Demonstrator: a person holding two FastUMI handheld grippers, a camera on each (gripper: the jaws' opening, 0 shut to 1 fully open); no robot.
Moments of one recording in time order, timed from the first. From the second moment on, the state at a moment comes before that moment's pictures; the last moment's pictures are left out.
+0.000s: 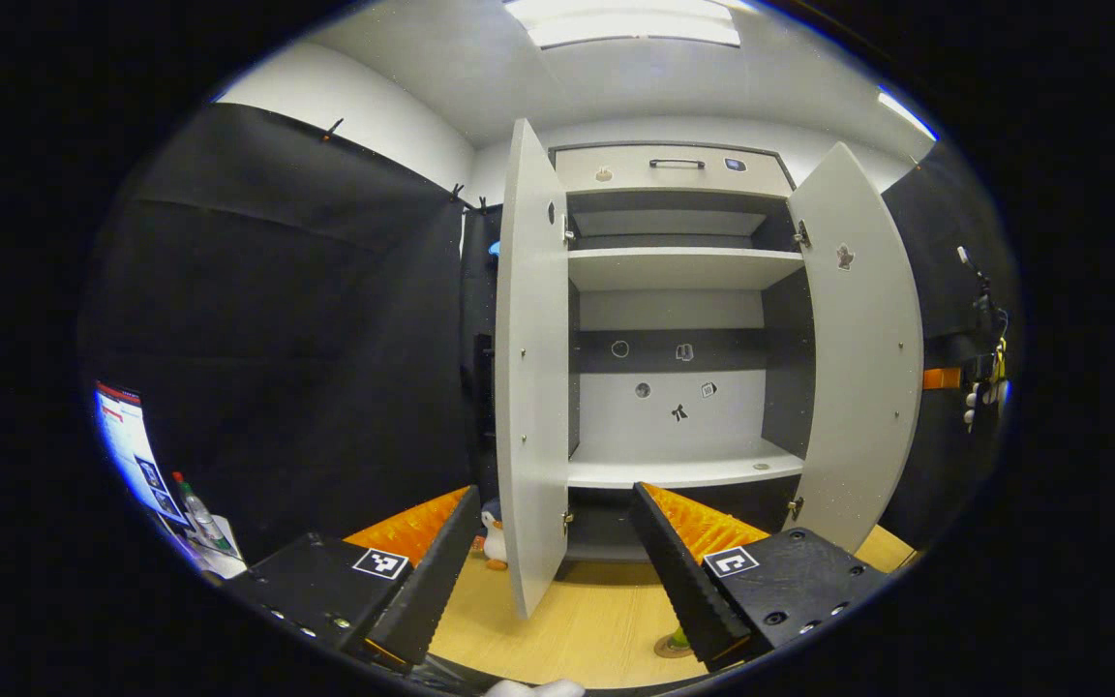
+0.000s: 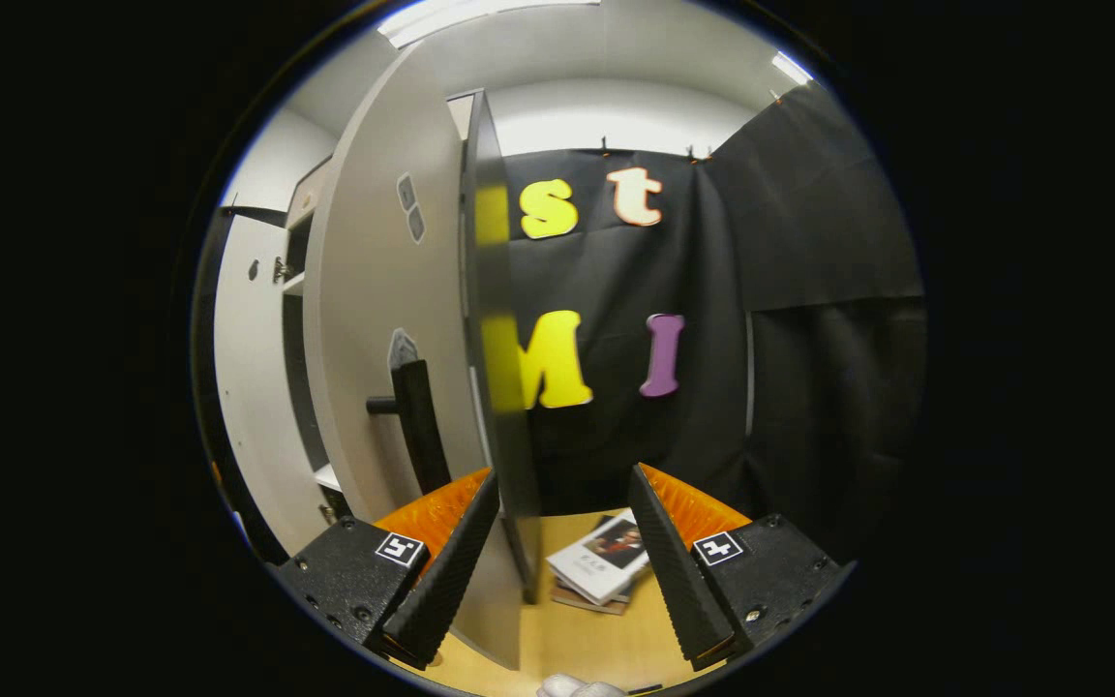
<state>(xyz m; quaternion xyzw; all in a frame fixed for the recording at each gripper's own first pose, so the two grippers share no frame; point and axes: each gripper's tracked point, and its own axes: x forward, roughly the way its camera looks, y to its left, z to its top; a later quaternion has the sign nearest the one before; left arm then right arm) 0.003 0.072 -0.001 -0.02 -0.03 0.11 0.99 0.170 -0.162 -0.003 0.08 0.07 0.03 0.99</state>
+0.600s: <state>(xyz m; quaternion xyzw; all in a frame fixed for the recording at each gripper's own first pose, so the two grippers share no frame) 0.025 0.016 0.014 -0.01 -0.01 0.13 0.99 0.180 -0.097 -0.004 0.04 0.12 0.20 0.97</state>
